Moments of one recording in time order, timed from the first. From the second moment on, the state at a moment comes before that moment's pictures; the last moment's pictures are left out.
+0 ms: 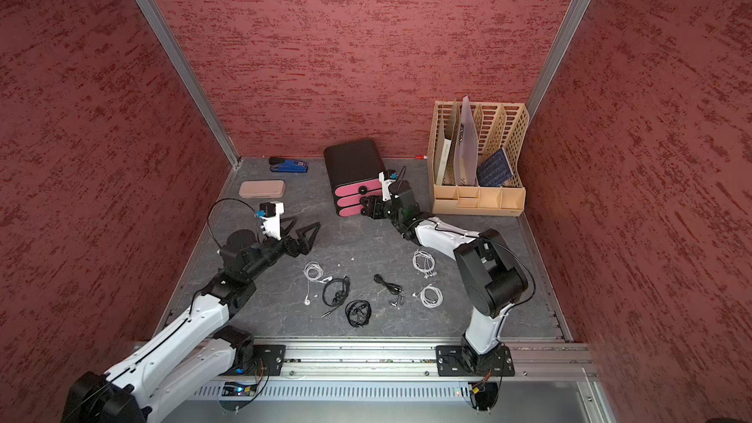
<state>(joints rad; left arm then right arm) -0.34 0.84 0.41 0.27 0.24 -0.36 0.50 1.78 1.07 0.26 -0.23 0.51</state>
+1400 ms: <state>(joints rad) -0.34 0.84 0.41 0.29 0.24 -0.36 0.52 1.98 1.14 0.43 -0.15 0.69</state>
